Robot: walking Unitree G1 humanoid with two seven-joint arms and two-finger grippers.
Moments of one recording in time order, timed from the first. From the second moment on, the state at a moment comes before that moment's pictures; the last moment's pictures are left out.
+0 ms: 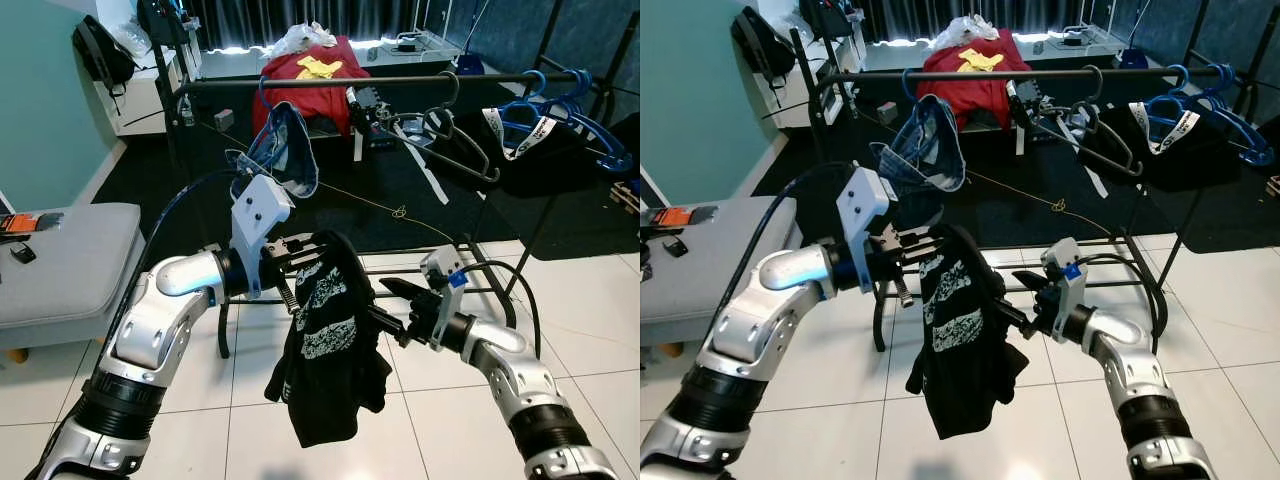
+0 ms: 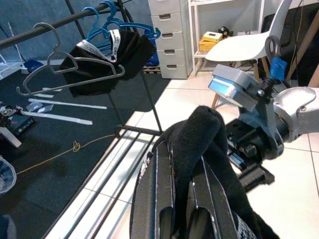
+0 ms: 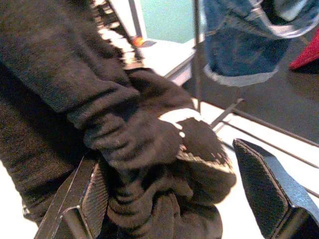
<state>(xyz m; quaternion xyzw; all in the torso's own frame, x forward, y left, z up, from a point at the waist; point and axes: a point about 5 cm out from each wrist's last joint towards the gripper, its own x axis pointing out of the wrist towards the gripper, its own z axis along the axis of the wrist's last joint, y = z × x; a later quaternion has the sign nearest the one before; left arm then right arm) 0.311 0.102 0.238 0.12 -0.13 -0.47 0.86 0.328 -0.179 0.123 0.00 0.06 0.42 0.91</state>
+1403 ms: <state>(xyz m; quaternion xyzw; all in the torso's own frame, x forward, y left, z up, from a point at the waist) 0.315 0.132 0.195 0.31 -0.03 -0.43 0.85 0.341 -0.213 0.164 -0.01 -0.01 0.38 0.93</state>
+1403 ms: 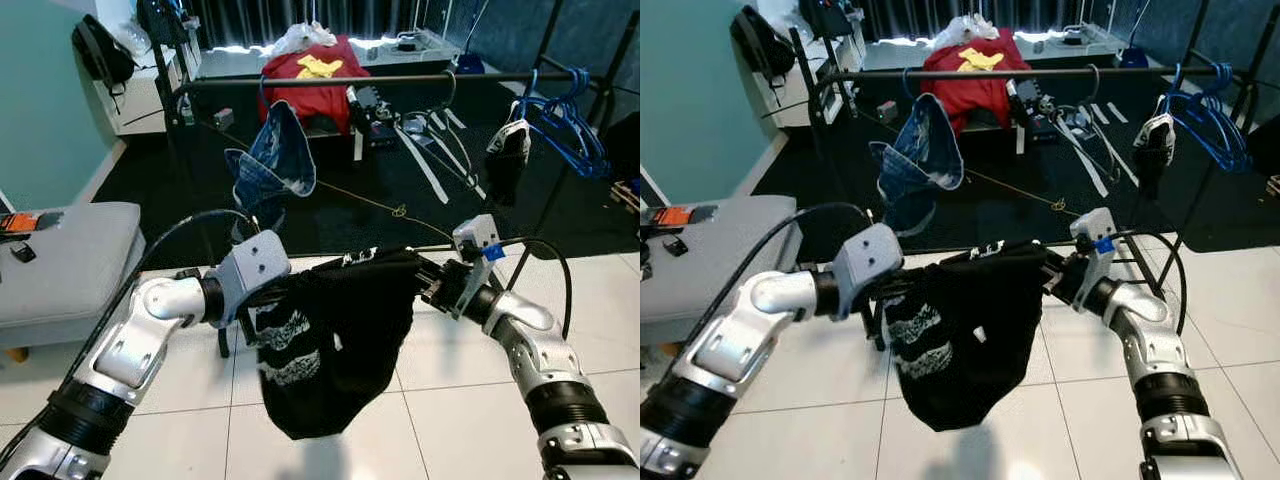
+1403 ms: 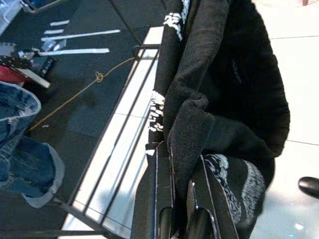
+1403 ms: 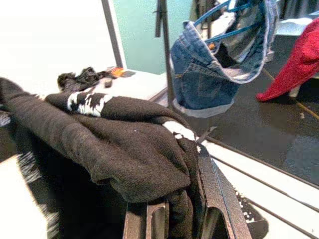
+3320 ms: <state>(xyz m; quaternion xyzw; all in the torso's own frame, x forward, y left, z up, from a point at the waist) 0.314 0.131 0.161 0.14 0.06 -0.40 0.91 0.365 -0.224 0.185 0.06 0.07 0.25 0.96</state>
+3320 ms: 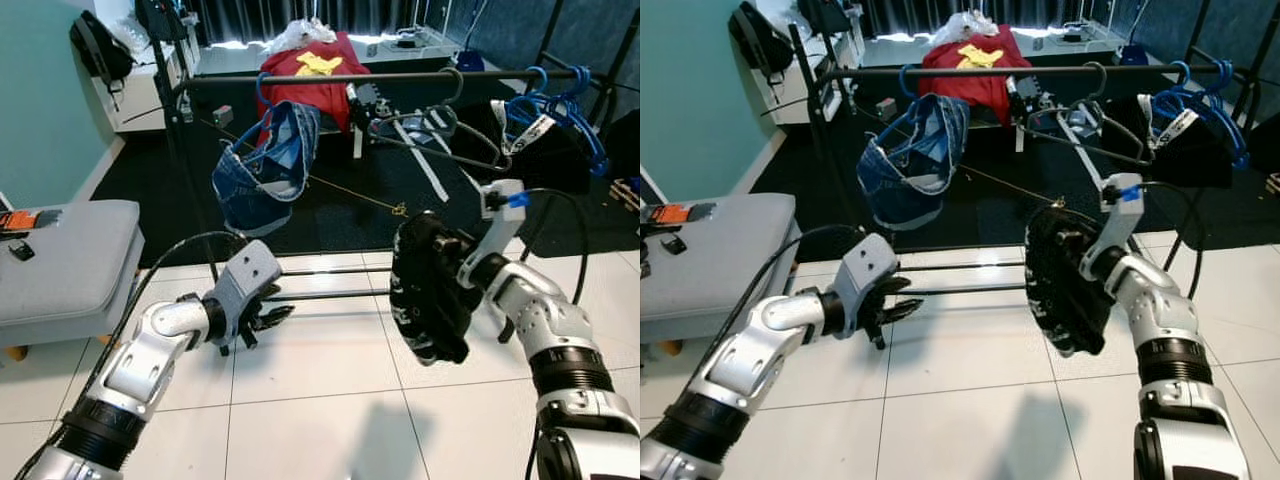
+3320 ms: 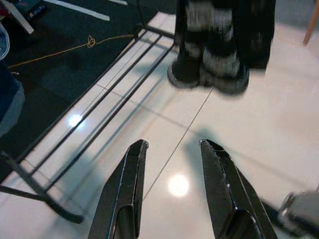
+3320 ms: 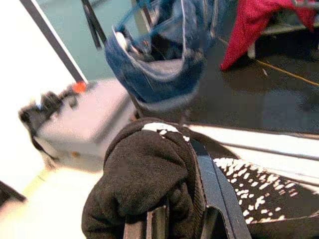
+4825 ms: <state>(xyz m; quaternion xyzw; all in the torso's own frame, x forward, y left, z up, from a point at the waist) 0.318 0.067 0.174 -0.08 0.08 -0.18 0.98 0.380 -0.152 0.225 0.11 0.01 0.32 0.94</state>
